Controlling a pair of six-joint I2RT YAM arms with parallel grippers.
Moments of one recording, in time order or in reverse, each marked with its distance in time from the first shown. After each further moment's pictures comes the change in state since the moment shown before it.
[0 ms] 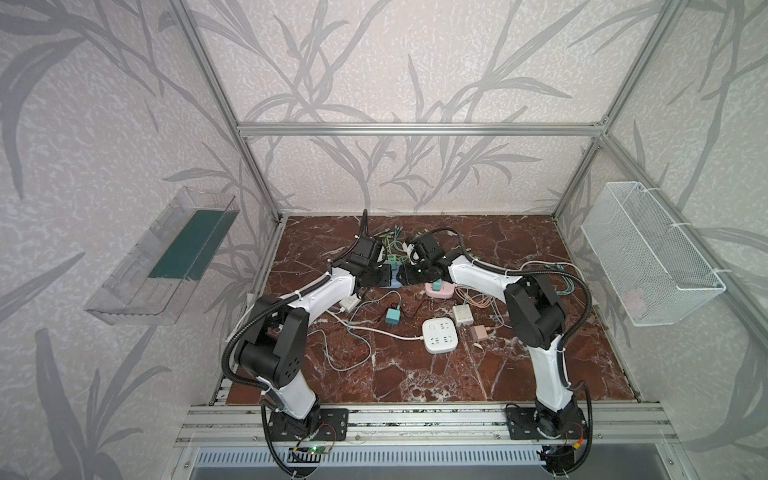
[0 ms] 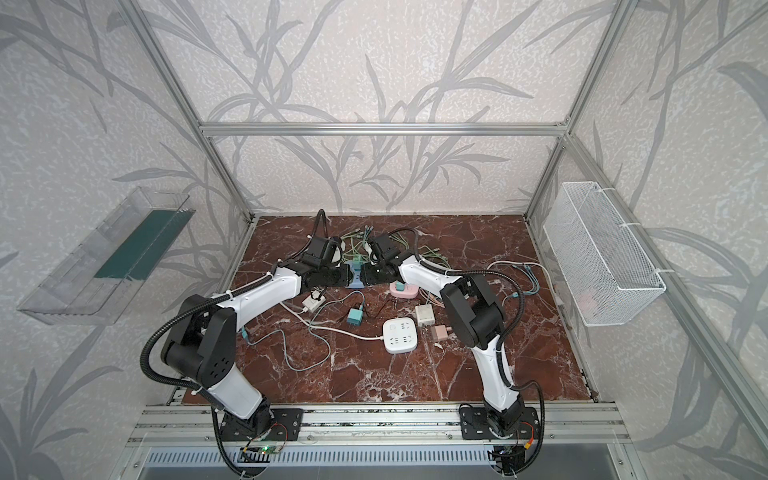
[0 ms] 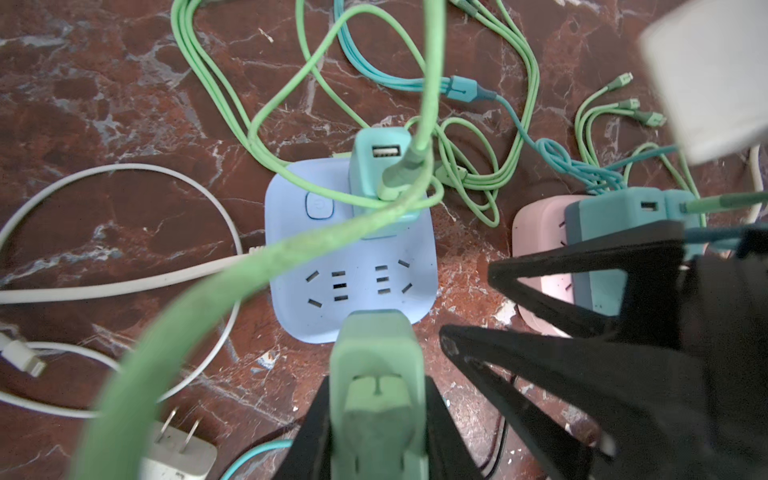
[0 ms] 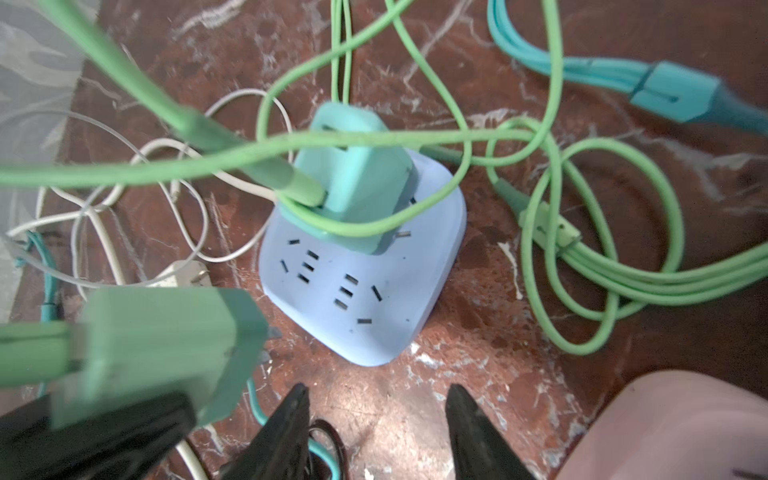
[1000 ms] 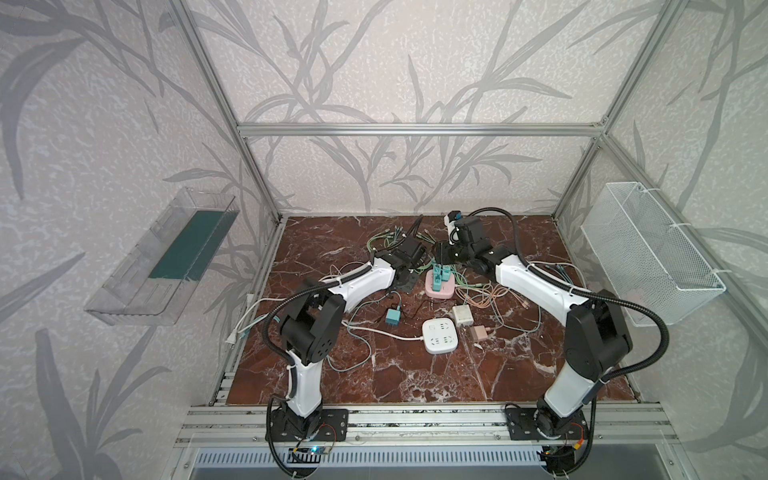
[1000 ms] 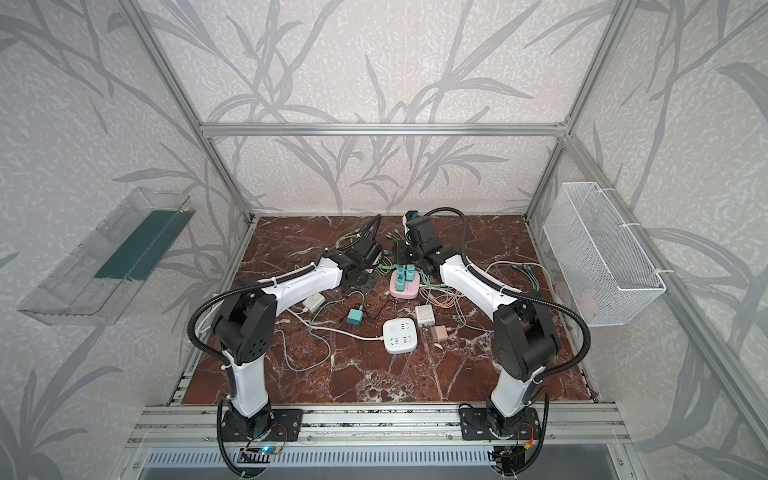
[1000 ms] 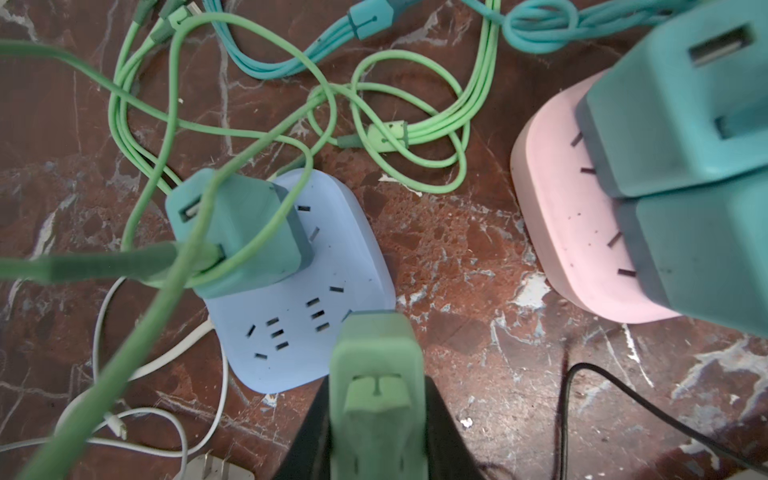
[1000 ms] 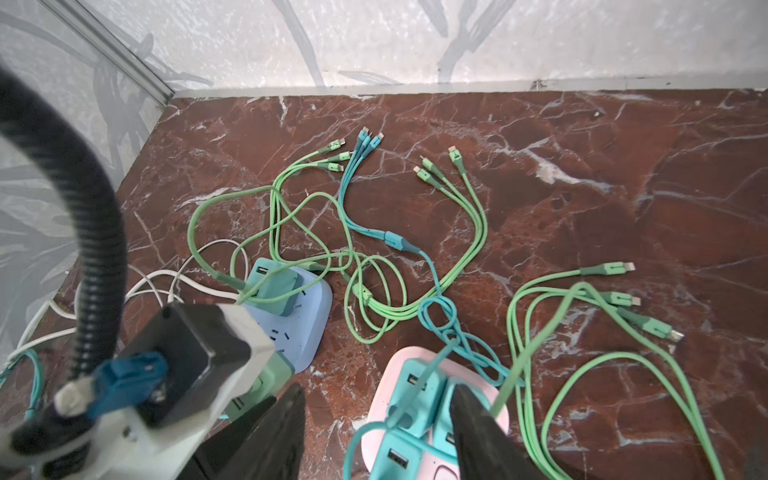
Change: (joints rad) left arm -0.227 0.272 0.332 -0.283 -0.340 0.269; right arm -0.159 -0.358 -0.224 0.074 0.172 -0.060
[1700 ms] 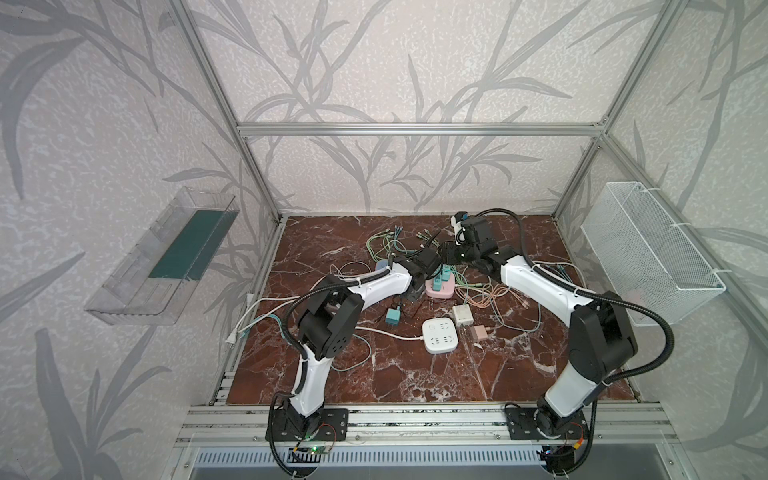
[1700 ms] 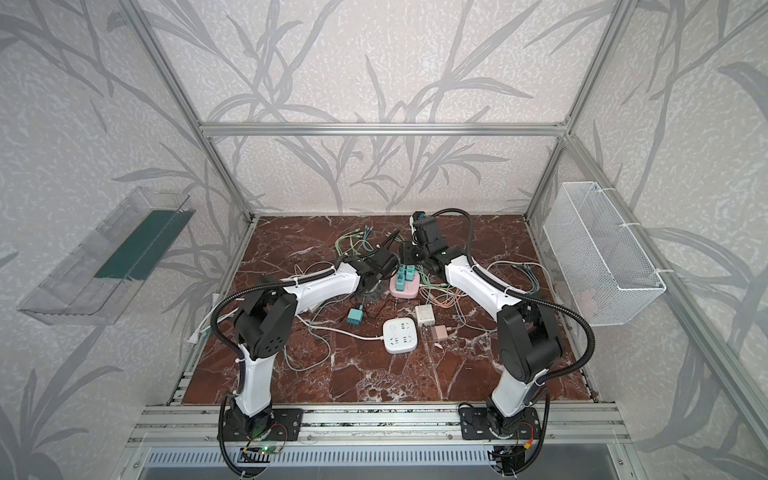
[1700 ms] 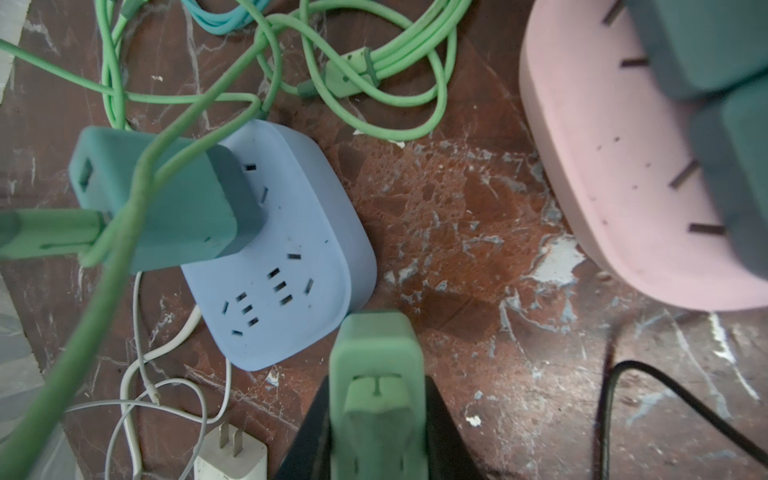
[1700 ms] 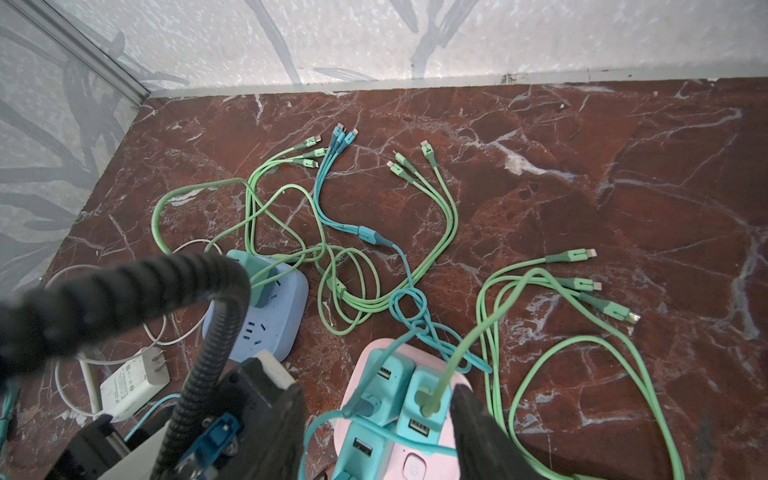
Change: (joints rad) left arm -0.067 0.097 0.050 -0.096 -0.168 -0.003; right arm -0.030 -0.012 -0.025 -0.002 0.002 -0.007
